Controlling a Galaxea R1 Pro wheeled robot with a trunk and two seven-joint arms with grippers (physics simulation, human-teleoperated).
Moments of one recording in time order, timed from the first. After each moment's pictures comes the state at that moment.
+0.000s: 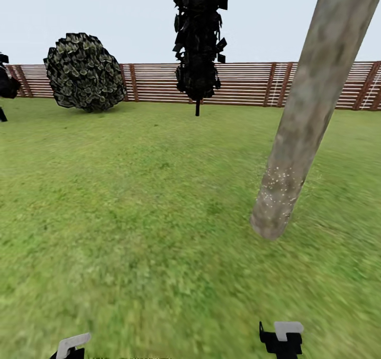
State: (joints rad) left arm -0.38 0.20 -0.17 -0.14 0.37 -0.35 0.08; right arm -0.45 -0.04 -0.09 -0.05 0.23 -0.57 -0.26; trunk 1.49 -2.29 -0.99
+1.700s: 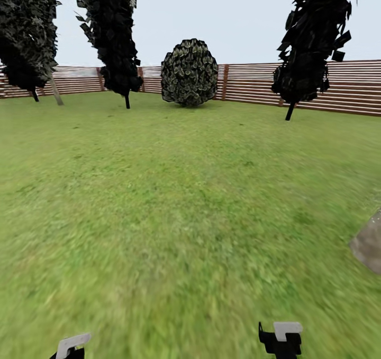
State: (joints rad) left arm -0.38 0.20 -0.17 -0.14 0.38 -0.35 0.09; right arm -0.45 -0.04 -0.09 -0.05 0.23 -0.57 -0.26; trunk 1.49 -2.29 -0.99
